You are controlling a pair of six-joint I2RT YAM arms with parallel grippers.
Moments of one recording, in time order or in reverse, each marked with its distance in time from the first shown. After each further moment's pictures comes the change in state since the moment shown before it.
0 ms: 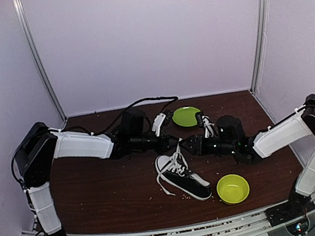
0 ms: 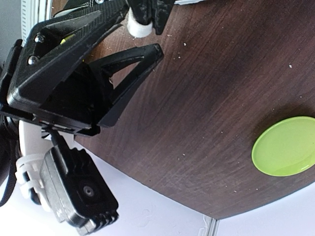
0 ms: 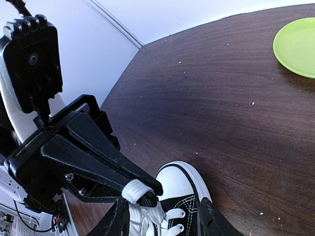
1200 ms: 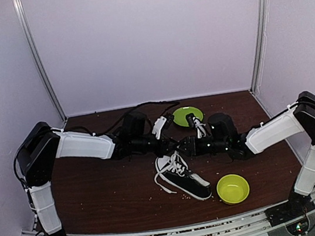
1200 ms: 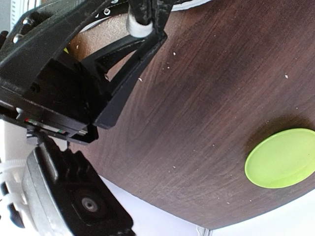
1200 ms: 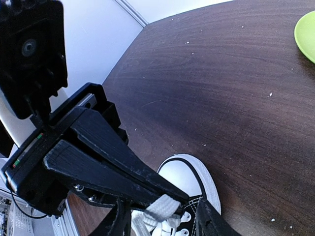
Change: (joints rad) left arm 0.002 0.020 -0.001 -0.035 -0.031 0.041; right arm 0.000 0.079 0.109 -0.107 -0.089 -0.051
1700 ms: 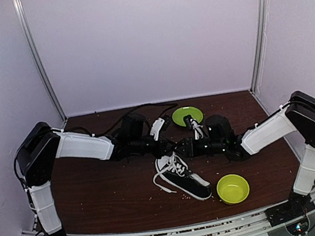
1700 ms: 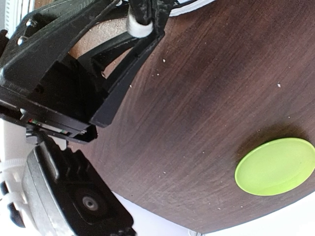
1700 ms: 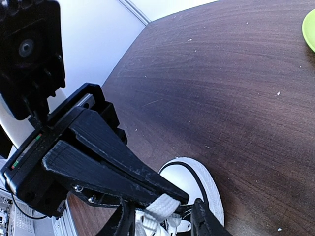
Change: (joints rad) left arm 0.006 -0.003 -0.027 0.011 -0.019 -0.005; right arm 0.000 0.066 0.019 0.054 -0.018 0.010
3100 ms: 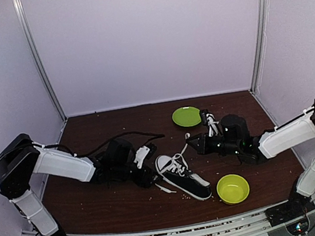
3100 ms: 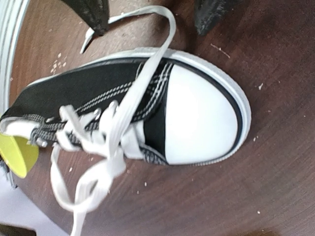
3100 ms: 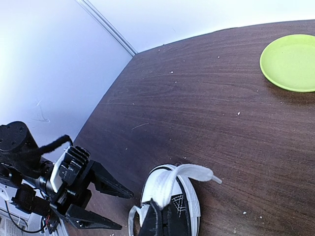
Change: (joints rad) left arm -0.024 -0.241 -0.403 -0.055 -0.143 0.020; right arm 0.000 -0.220 -0.161 0.021 0.183 -0.011
